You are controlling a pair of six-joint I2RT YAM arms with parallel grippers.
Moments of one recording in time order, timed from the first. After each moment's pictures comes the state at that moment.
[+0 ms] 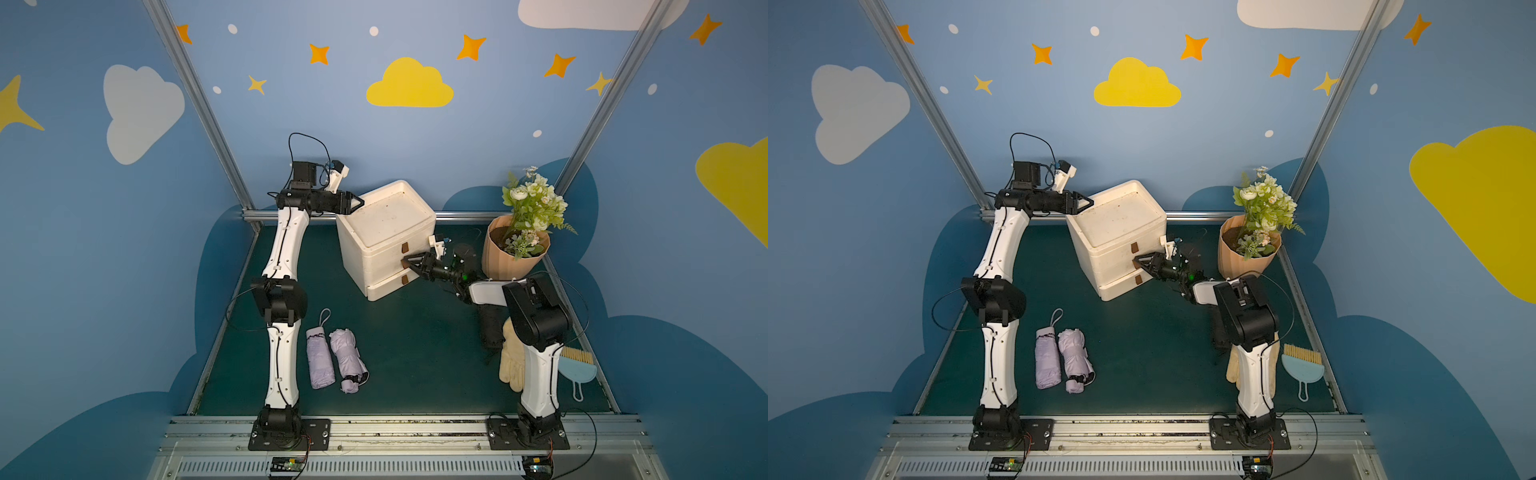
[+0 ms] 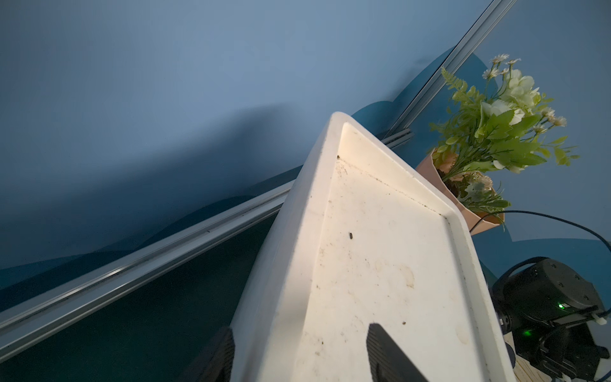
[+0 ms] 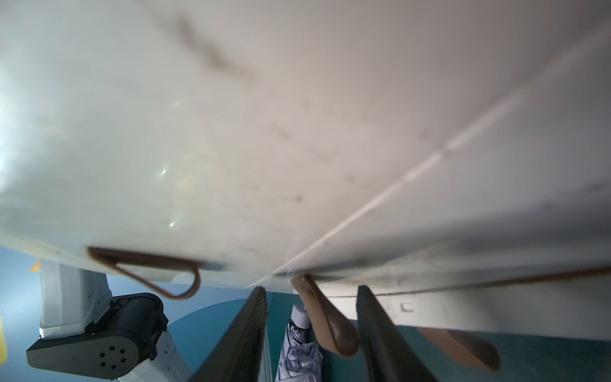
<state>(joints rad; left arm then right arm) -0.04 2.42 2.69 -0.92 0.75 0.06 0.42 2.08 1.16 0.75 -0.79 1.07</state>
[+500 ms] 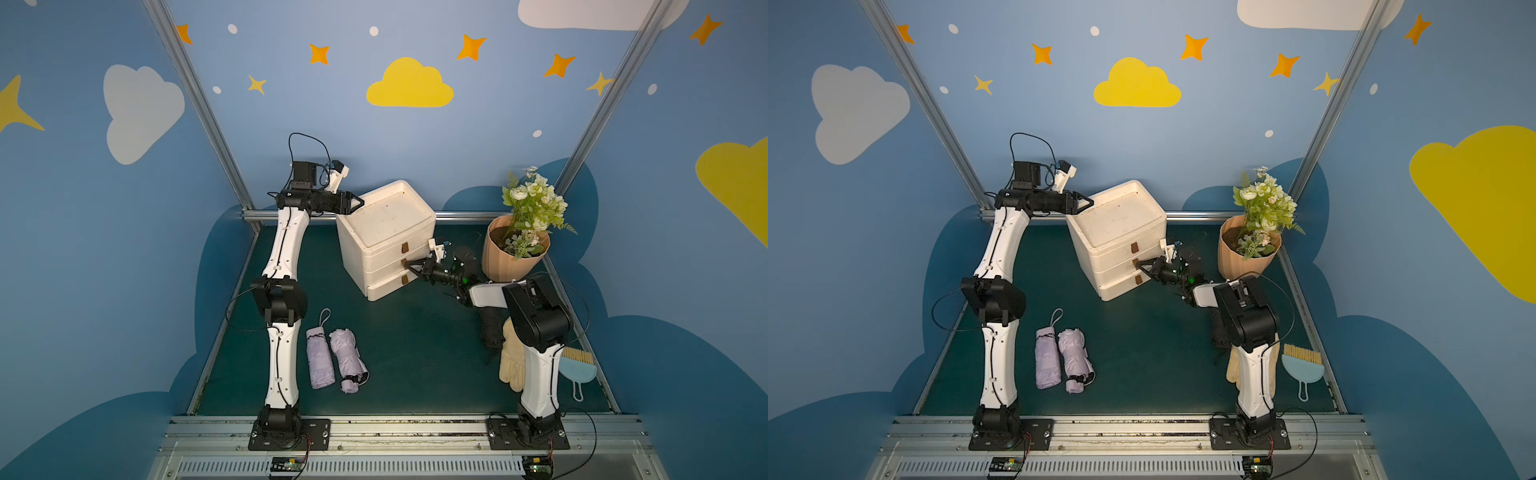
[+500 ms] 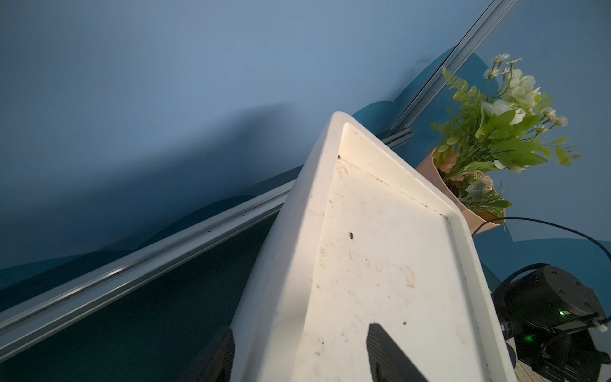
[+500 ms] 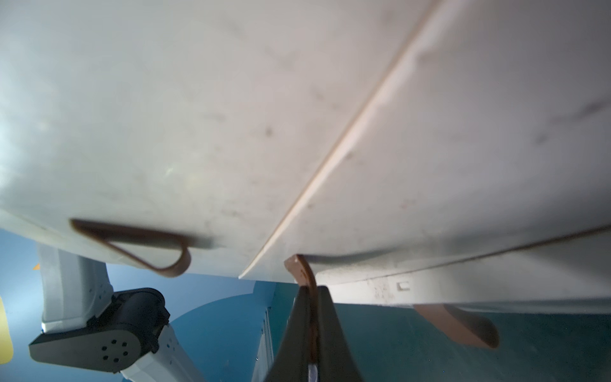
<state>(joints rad) -0.04 2.42 2.69 -0.92 0.75 0.06 0.42 2.06 1.11 0.77 -0.80 1.08</state>
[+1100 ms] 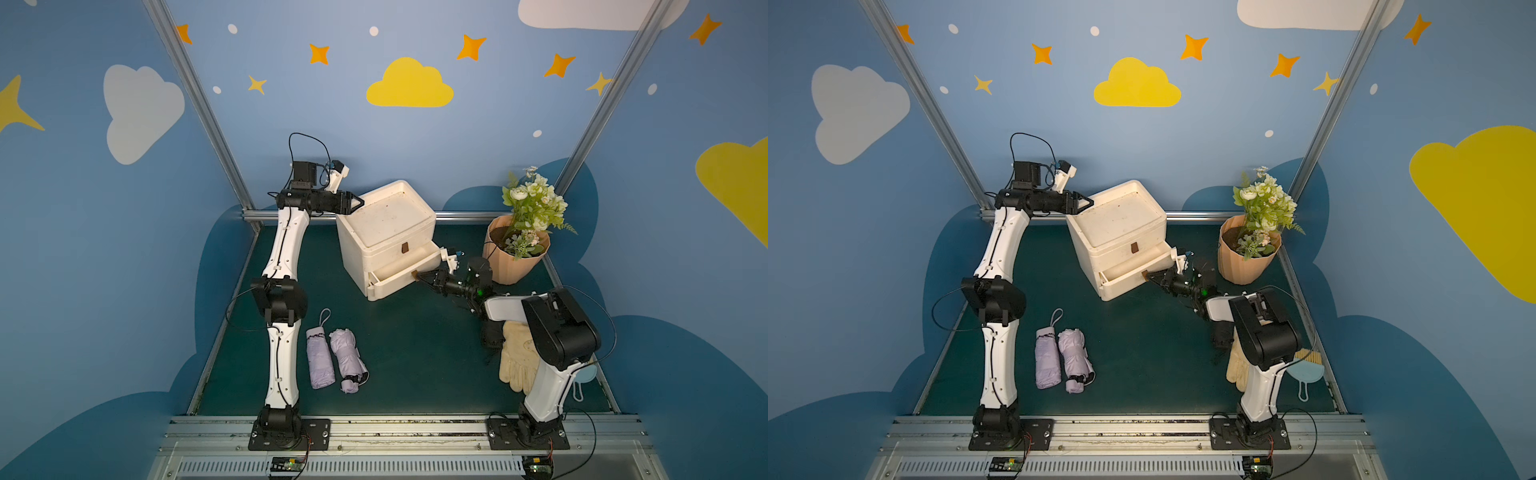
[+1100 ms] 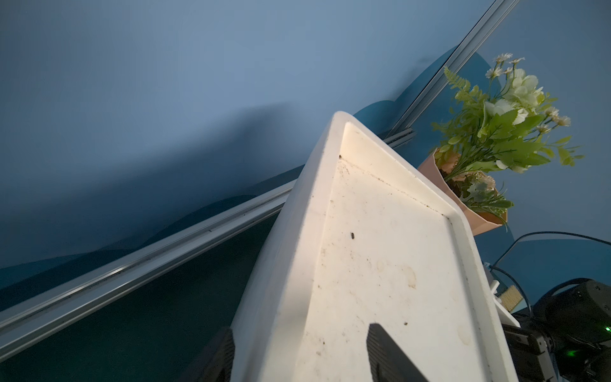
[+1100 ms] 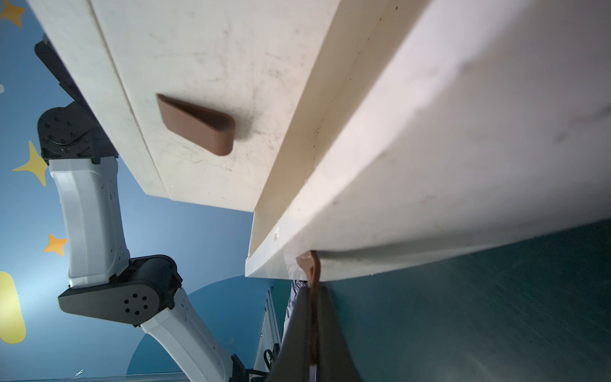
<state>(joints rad) -0.04 2.42 2.69 -0.92 0.75 0.06 0.37 1.85 0.84 0.76 -0.83 1.04</state>
